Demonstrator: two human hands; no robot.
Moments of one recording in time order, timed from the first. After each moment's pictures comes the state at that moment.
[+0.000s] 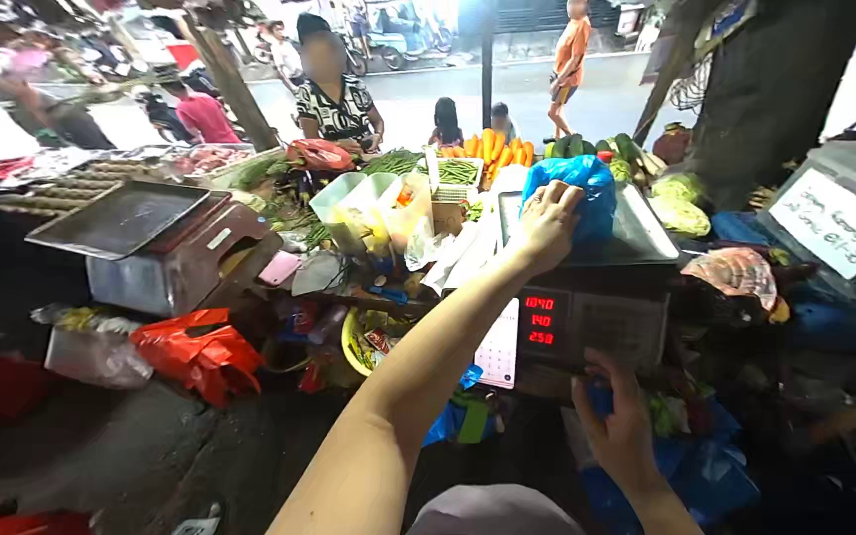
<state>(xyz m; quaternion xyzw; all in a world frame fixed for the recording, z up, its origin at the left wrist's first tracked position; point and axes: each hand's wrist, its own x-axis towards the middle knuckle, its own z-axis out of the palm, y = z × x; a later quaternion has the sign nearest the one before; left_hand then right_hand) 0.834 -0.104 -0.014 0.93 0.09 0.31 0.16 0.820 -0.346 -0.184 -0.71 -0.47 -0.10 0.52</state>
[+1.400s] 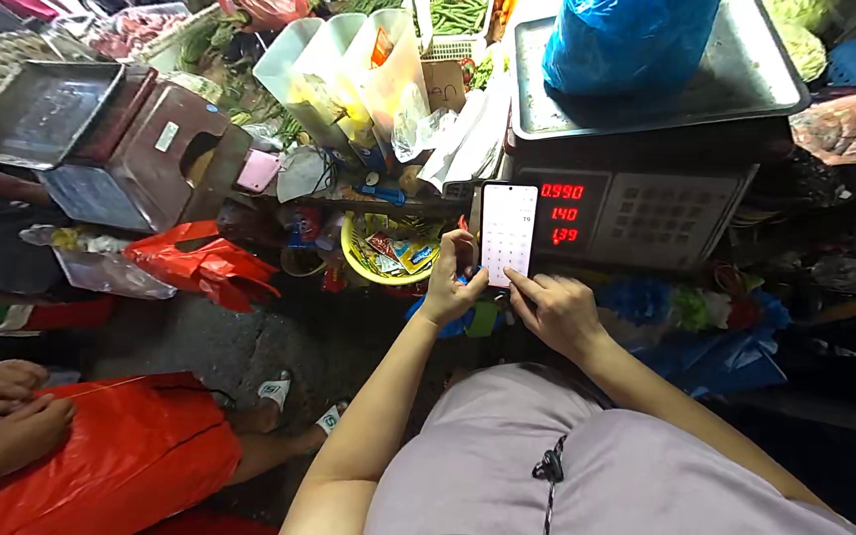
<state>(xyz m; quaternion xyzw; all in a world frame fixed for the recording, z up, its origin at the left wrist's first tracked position) 0.642 -0.138 -0.227 0.78 0.18 0.36 0.49 0.789 -0.290 -0.216 -0.68 -0.64 -0.13 0.33</state>
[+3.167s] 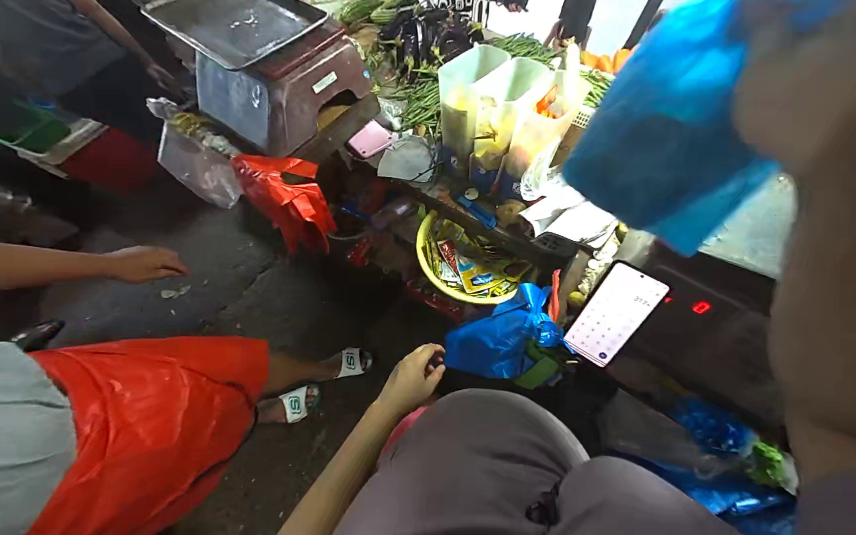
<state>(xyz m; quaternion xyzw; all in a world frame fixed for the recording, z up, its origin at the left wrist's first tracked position) 0.441 -0.174 -0.289 0.75 0.49 0.08 0.45 0.796 -0.091 0.092 -0.70 -0.64 -0.10 0.30</state>
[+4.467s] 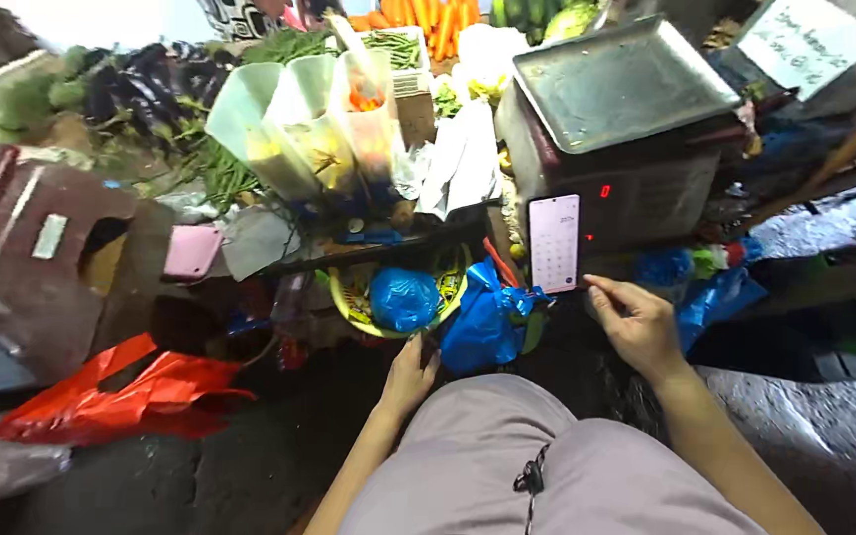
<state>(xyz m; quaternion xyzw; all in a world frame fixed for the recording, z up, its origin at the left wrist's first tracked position) 0.464 -0.044 -0.309 0.88 0.21 0.11 0.40 0.717 -0.308 -0.180 -0.85 -0.38 -0.07 0.36</state>
